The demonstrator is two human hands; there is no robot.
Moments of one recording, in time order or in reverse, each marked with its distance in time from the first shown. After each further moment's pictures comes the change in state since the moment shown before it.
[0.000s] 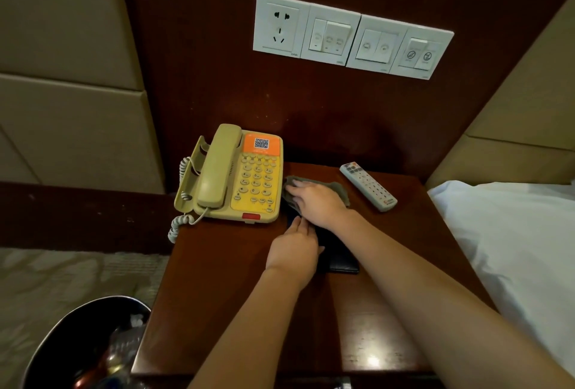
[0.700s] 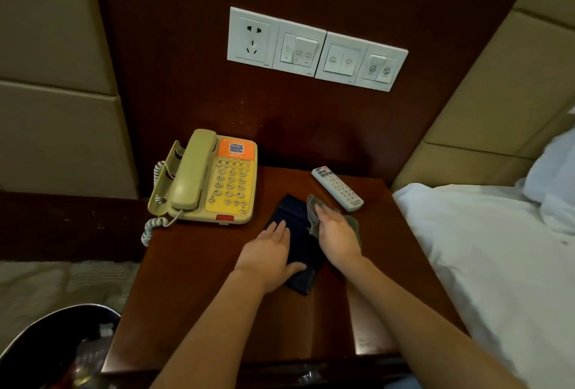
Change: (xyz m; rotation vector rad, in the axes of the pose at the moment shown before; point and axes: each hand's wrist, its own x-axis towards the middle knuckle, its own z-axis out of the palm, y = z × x) left_hand -0.014 0.000 -0.009 0.035 -0.148 0.072; right_hand -0.087 0.046 0.028 0.149 0.166 0.335
